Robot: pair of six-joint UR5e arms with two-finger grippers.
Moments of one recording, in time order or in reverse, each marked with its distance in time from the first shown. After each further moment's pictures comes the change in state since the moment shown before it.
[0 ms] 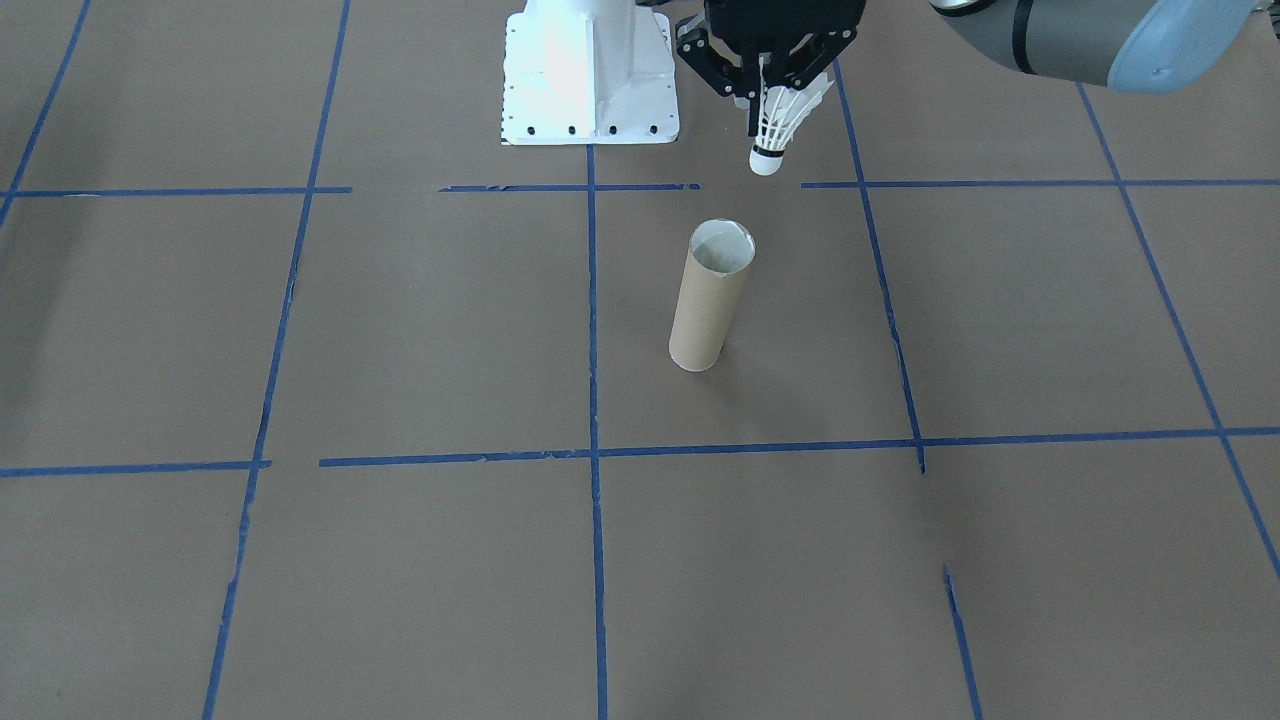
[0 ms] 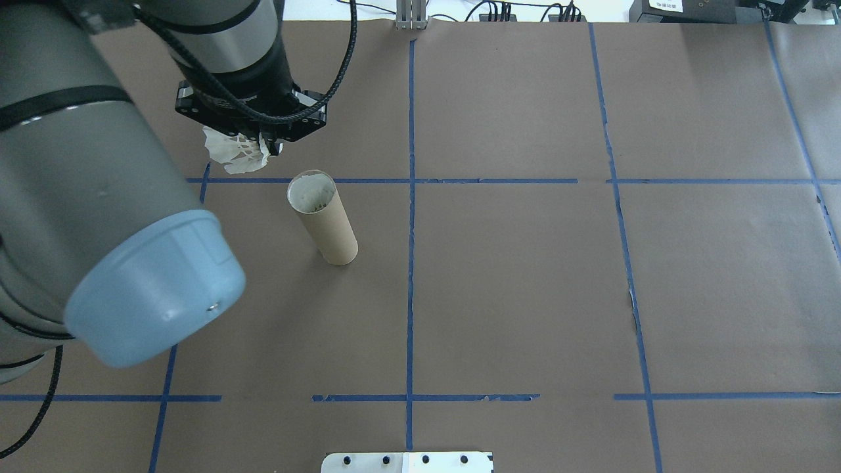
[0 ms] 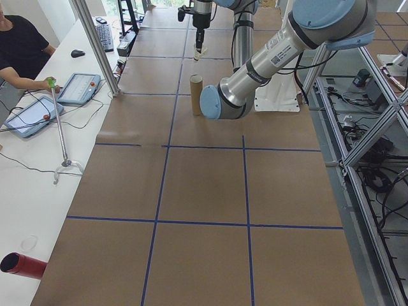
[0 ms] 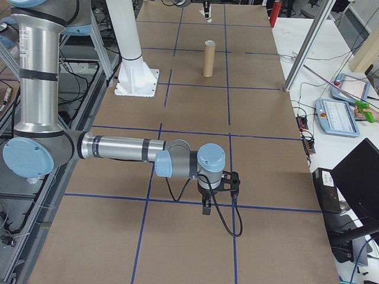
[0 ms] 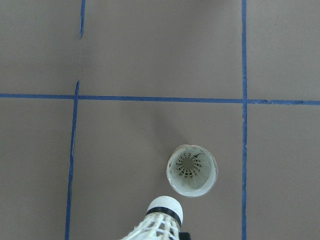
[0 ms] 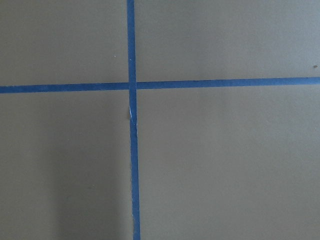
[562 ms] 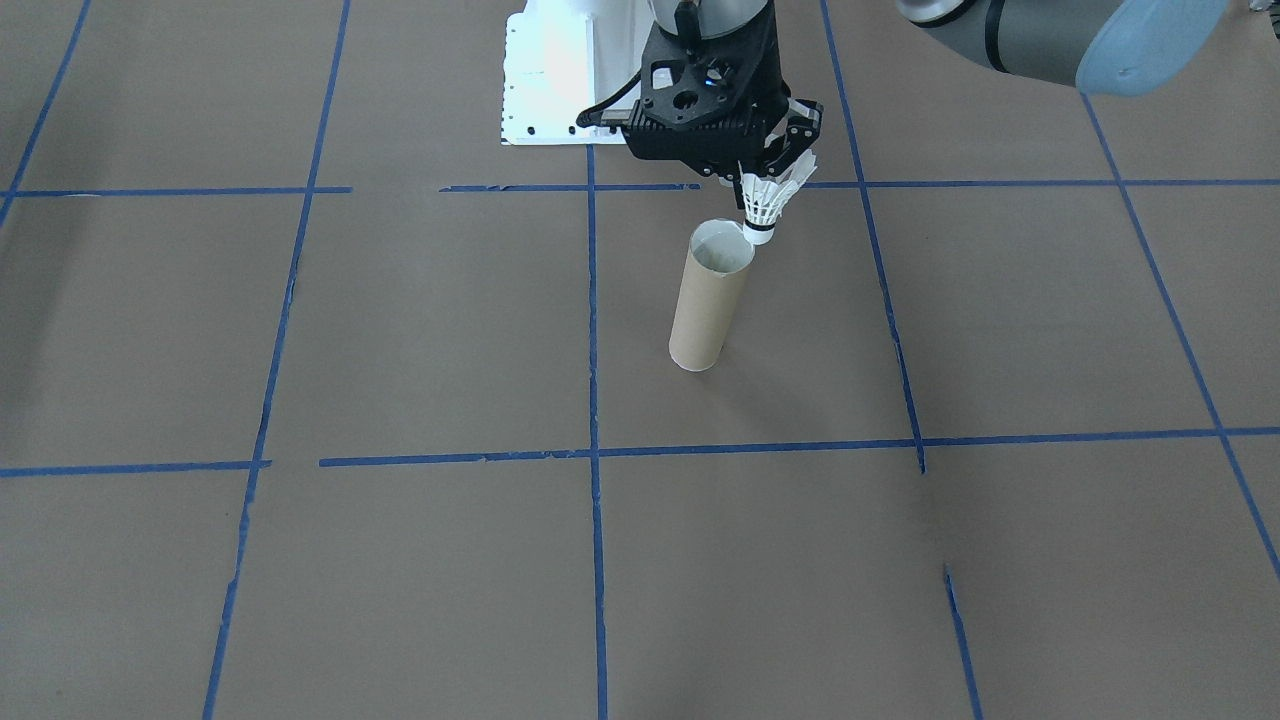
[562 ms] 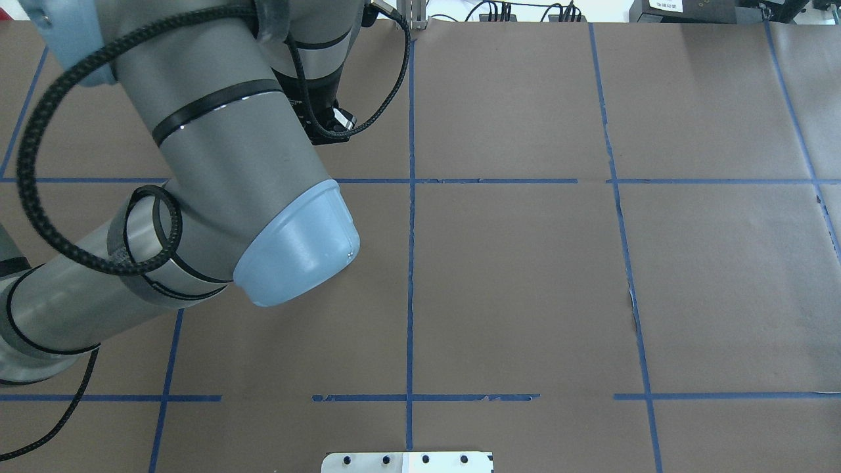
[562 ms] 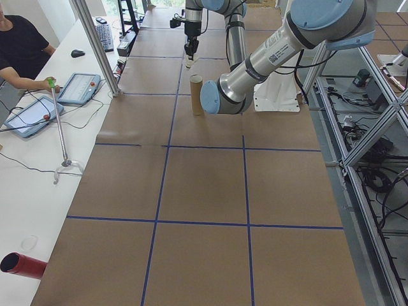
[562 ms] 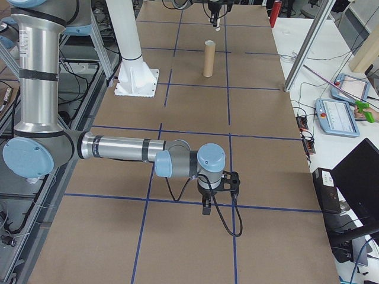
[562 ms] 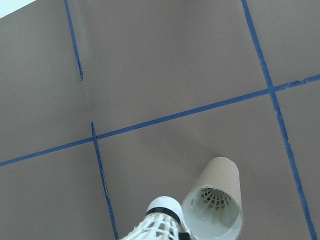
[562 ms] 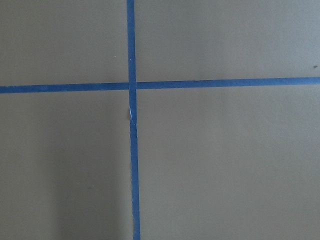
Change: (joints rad) left arm 0.040 -0.024 0.175 -0.020 0.072 0.264; right arm 0.000 0.000 0.000 0.000 0.000 0.000
